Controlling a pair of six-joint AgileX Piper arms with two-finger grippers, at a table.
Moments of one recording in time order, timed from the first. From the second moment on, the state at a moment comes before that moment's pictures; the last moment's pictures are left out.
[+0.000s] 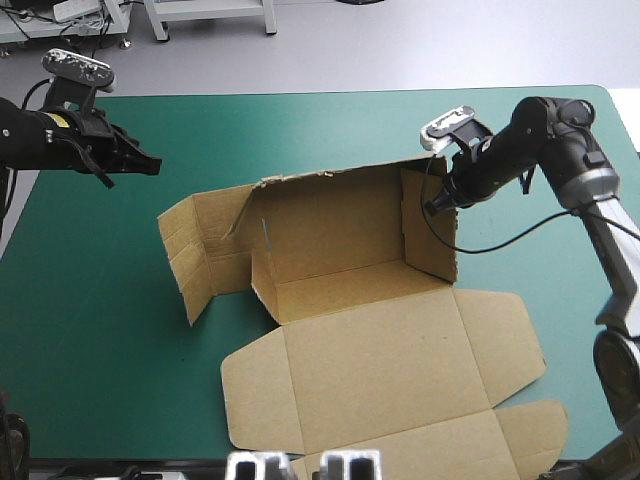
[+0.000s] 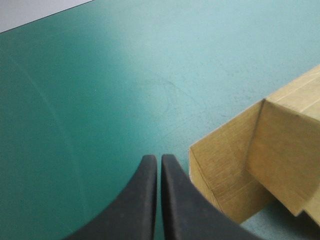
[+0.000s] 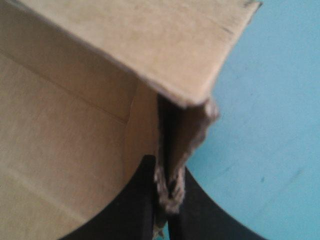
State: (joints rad) left arm -0.01 1.40 -1.72 -0.18 1.22 0.36; right arm 0.22 1.70 -1.66 0.24 1.23 -0.56
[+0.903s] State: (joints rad) left arm -0.01 1.41 -1.67 0.02 1.25 0.31; right arm 0.22 1.82 -1.99 0.20 1.23 -0.42
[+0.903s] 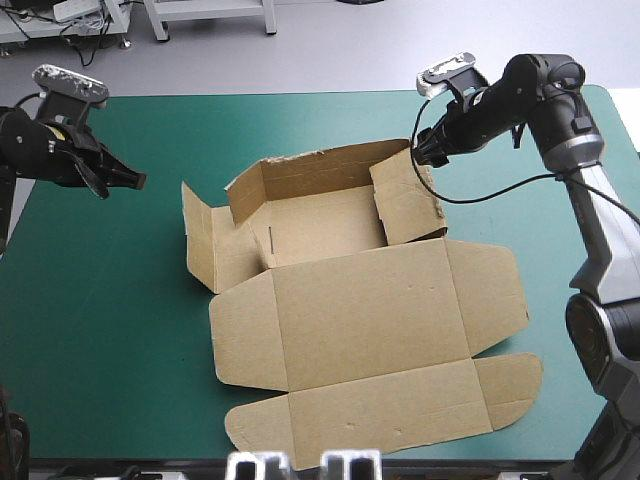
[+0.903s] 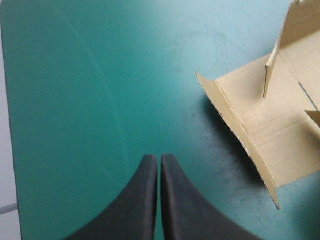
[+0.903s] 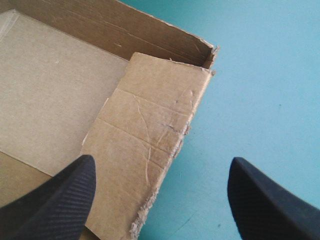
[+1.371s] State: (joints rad) left arm -0.01 1.32 -1.36 0.02 1.15 0.26; right arm 0.22 1.91 -1.80 0.22 1.23 -0.35
